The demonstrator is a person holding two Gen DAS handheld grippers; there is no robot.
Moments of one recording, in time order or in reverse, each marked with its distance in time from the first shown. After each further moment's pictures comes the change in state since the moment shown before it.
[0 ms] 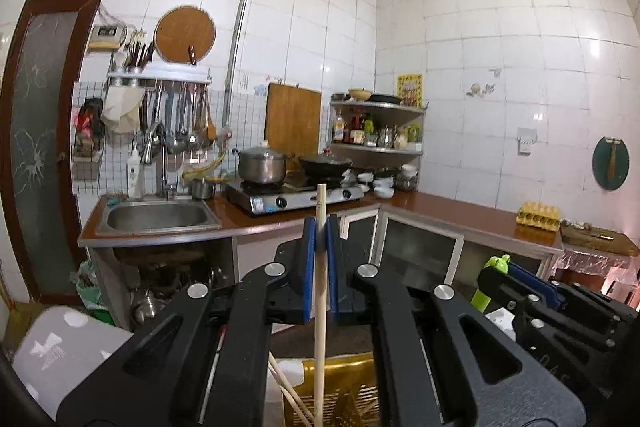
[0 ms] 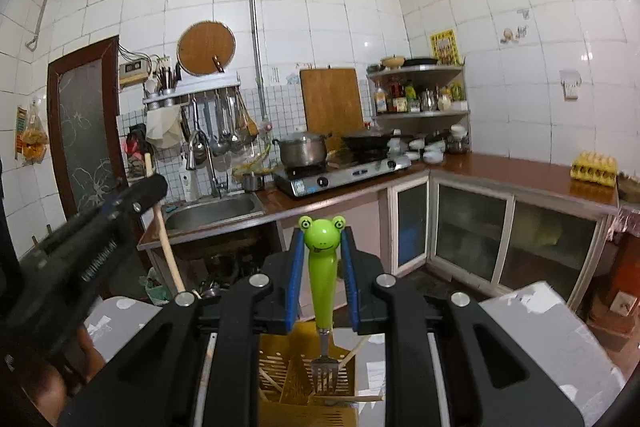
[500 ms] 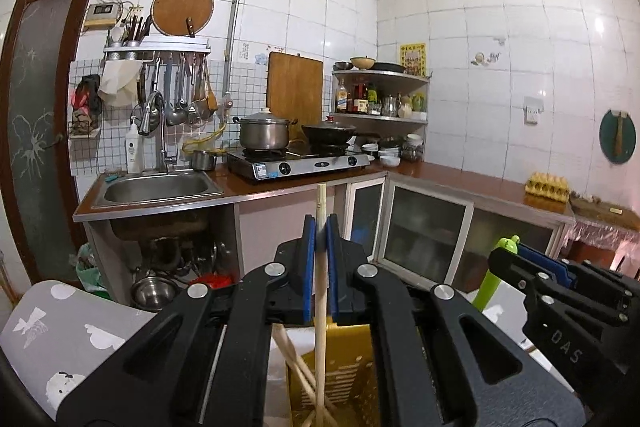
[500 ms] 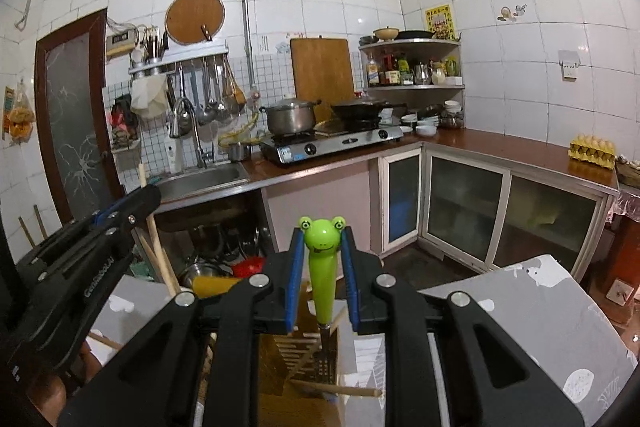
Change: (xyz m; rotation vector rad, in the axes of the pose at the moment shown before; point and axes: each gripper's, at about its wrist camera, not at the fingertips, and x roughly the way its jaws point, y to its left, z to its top) left arm 0.030 0.005 -0.068 0.041 0.074 0.017; right arm 0.042 -0.013 -0.052 -0.037 0.076 -0.045
